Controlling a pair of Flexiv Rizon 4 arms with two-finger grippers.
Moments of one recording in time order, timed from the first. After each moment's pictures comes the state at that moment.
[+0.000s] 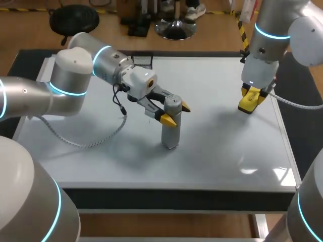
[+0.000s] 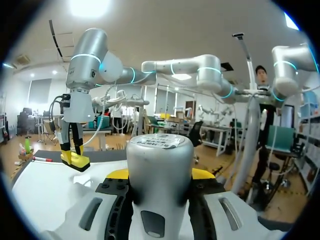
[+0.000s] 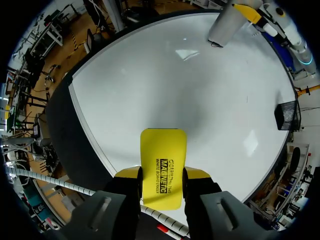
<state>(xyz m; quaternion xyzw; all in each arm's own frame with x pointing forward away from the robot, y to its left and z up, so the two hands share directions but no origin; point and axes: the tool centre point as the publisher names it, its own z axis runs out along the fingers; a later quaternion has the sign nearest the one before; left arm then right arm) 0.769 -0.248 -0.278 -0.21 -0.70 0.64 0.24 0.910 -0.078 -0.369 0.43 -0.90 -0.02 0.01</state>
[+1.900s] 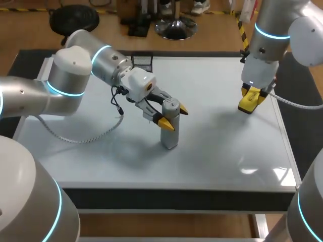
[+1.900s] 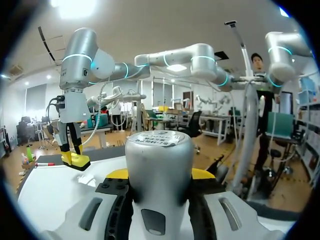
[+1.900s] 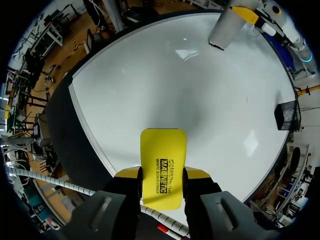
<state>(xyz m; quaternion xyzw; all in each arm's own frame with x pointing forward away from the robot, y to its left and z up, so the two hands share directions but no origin) 0.765 -0.242 -0.288 -0.25 -0.71 0.63 0.21 0.910 -0.078 -0.369 0.43 -0.90 -0.02 0.01</state>
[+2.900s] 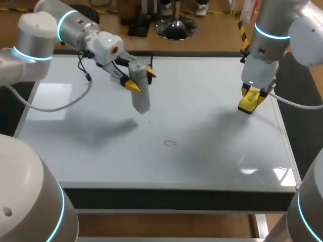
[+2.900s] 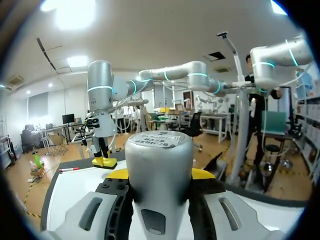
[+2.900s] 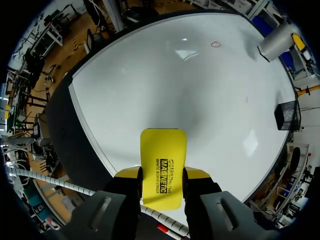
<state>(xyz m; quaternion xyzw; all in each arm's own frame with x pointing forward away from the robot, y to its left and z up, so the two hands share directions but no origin) 0.866 -0.141 -0.231 -0.26 -0.71 0.63 0.18 0.910 -0.078 -0.369 0.43 -0.90 -0.02 0.01</state>
